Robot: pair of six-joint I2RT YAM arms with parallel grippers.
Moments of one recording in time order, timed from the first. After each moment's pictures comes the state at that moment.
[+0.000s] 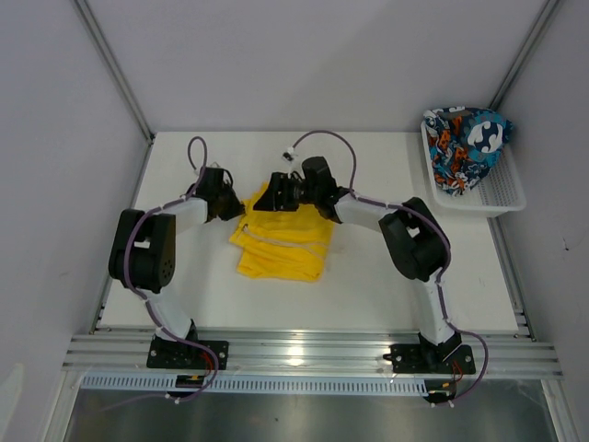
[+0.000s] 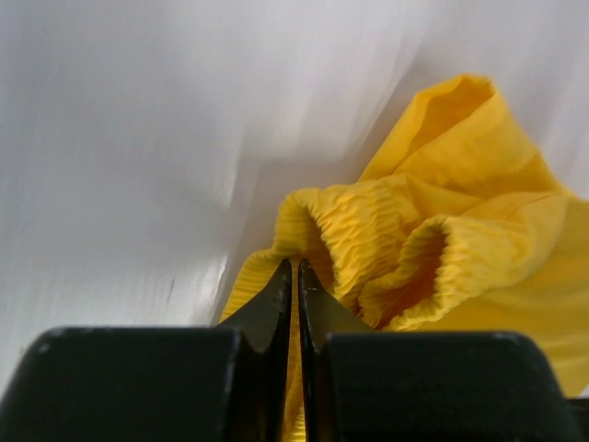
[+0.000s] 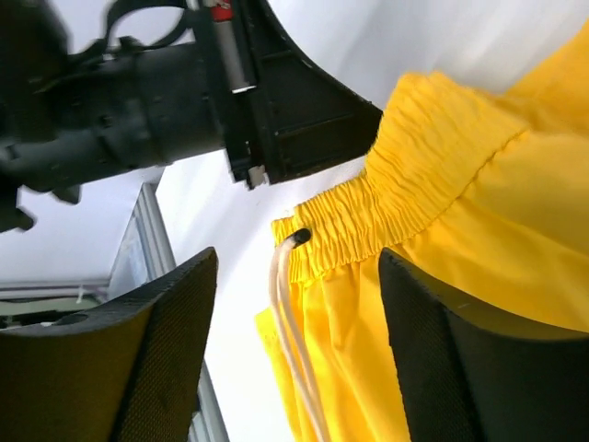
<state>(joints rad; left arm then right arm) -0.15 1.78 0.99 -0.06 0.10 -0.67 0.67 2.17 1.49 0.30 -0.60 0.69</state>
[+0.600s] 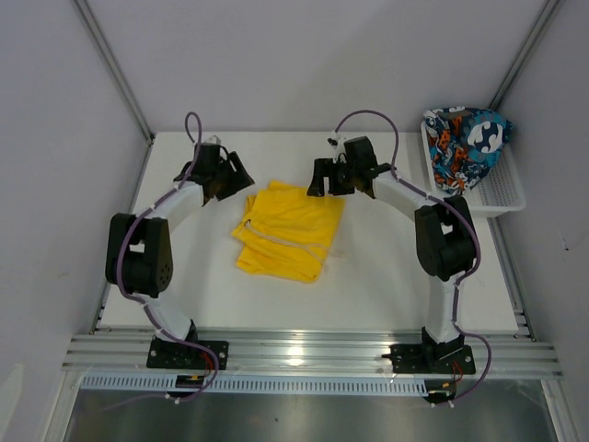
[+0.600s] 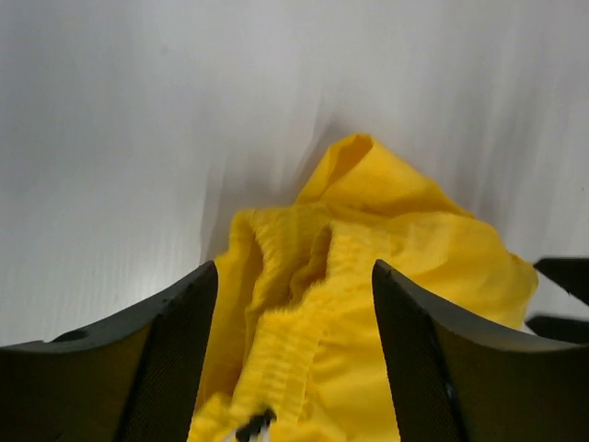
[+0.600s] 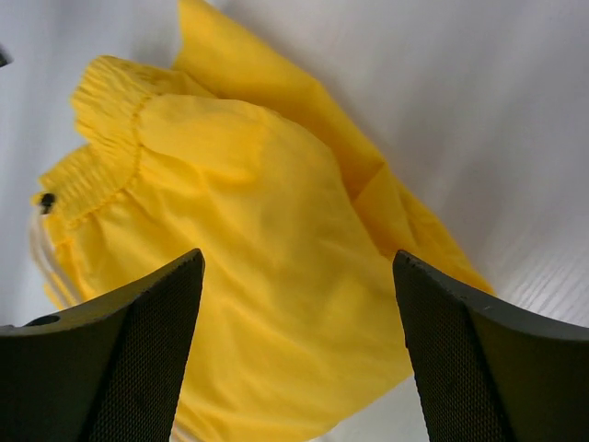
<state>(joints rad) -0.15 1.78 1.25 -0.19 0.13 -0.58 0.42 2.00 1.50 -0.21 -0.39 0.30</state>
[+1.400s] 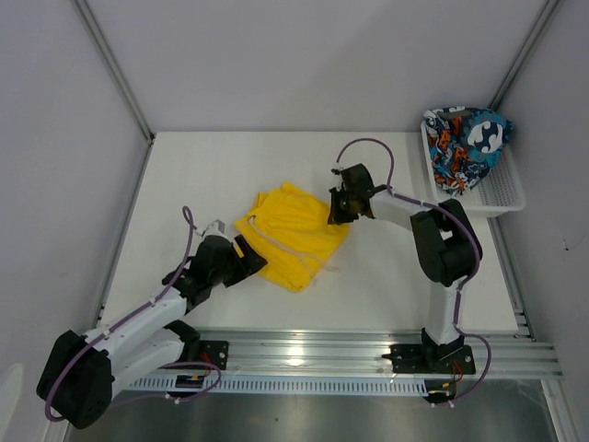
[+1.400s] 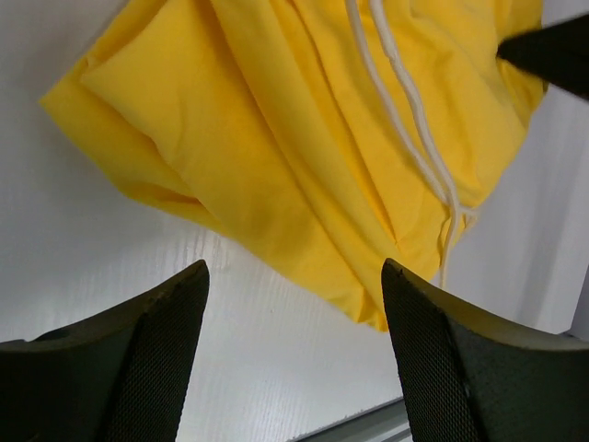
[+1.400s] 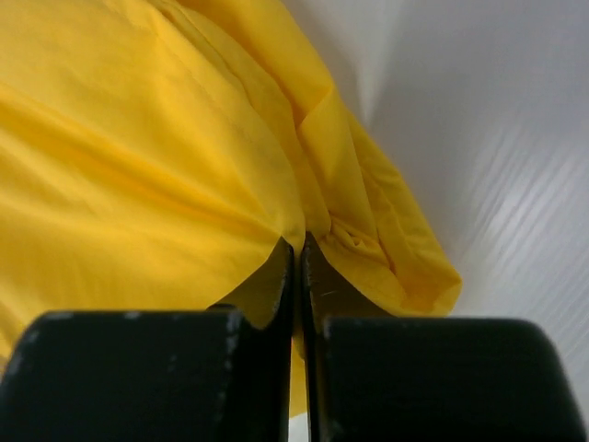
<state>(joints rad) -0.52 0.90 0.37 -0.18 -0.02 -0.93 0.46 2.00 1.34 -0.26 -0.20 0.29</state>
